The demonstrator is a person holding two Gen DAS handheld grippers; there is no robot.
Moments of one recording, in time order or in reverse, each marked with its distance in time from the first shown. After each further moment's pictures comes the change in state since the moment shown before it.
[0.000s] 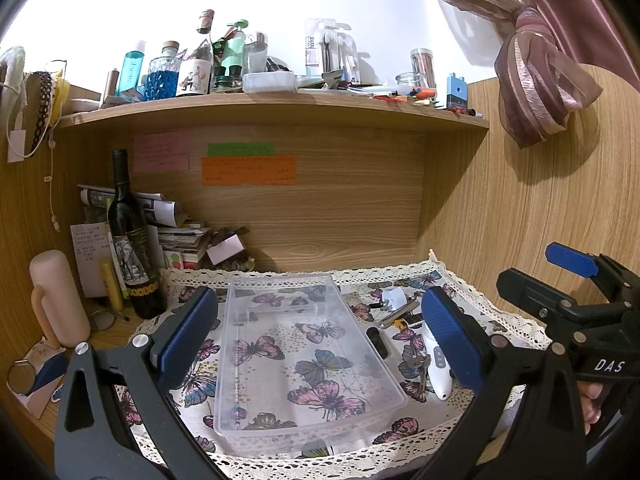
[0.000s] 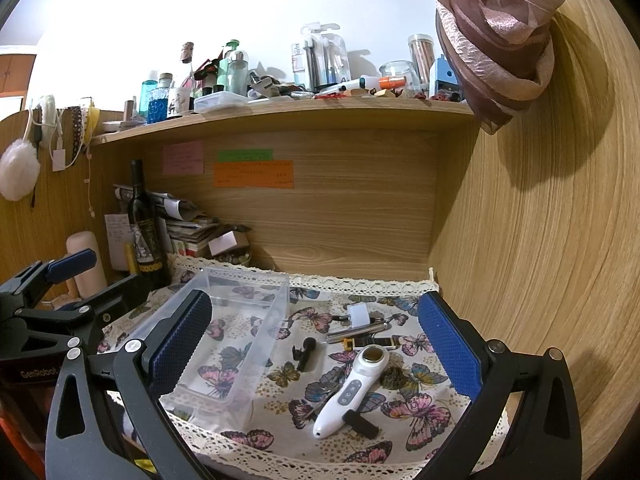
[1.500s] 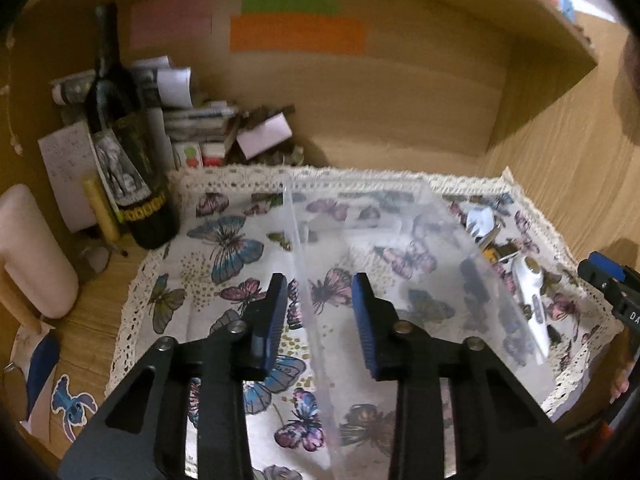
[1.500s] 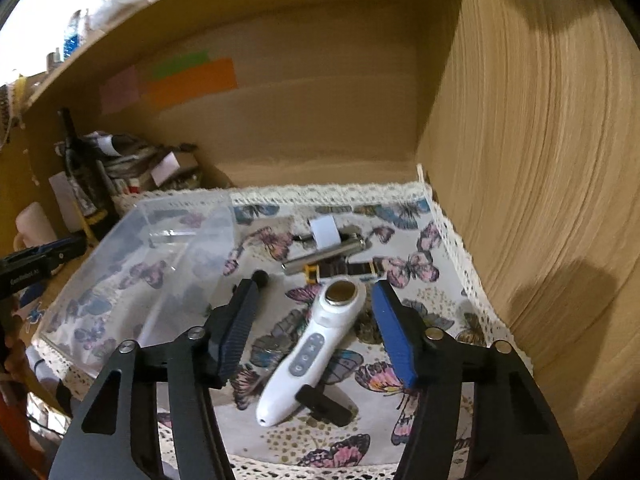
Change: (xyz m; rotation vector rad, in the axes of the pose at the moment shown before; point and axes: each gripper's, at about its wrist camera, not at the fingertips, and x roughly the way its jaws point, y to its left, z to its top) left arm 0.133 0.100 -0.029 -0.063 0.453 0.030; right arm 0.097 -0.061 -0.036 0.121 0.358 -0.032
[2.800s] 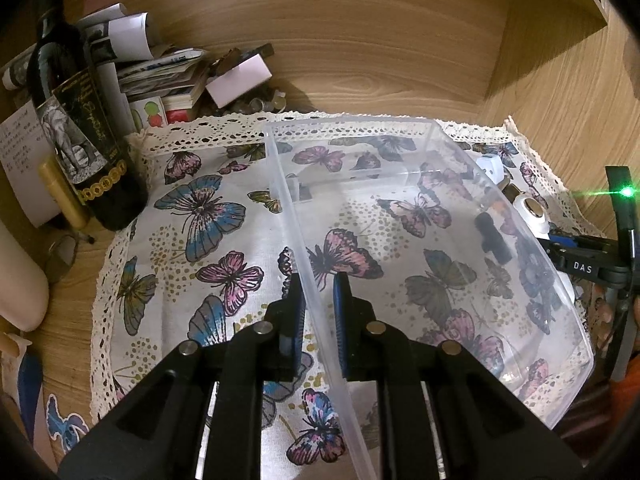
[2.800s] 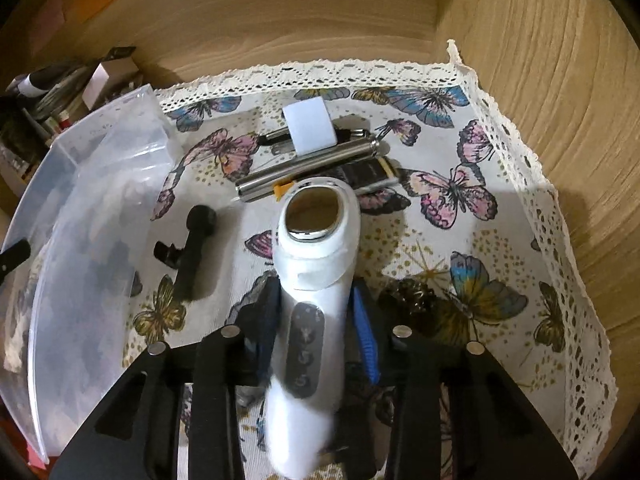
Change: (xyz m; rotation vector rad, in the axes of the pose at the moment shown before) left arm 0.044 0.006 -0.004 0.067 0.159 -0.057; right arm 0.116 -0.001 -0.006 0.050 0.377 -0.040
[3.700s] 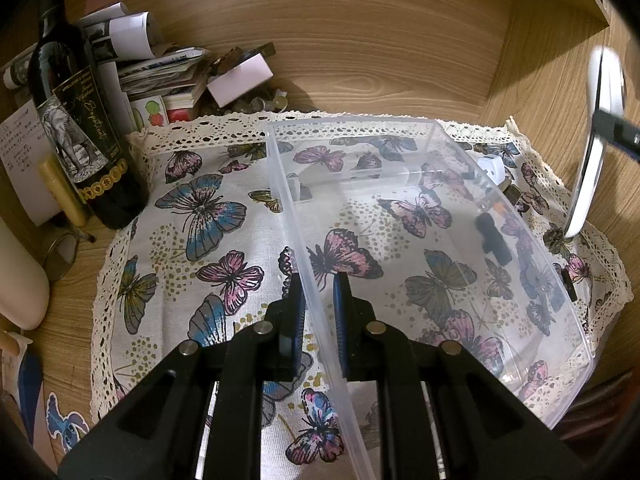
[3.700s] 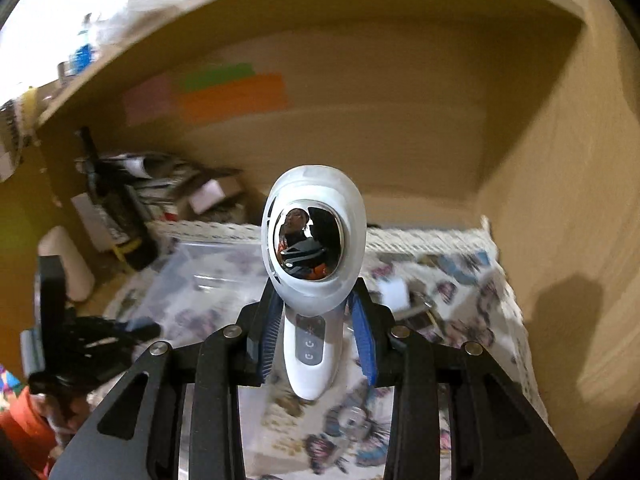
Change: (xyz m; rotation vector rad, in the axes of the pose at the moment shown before) left arm 0.001 0.000 0.001 -0.003 0.003 0.004; right arm -0.124 0.067 0.034 -0.126 -0.386 0.137
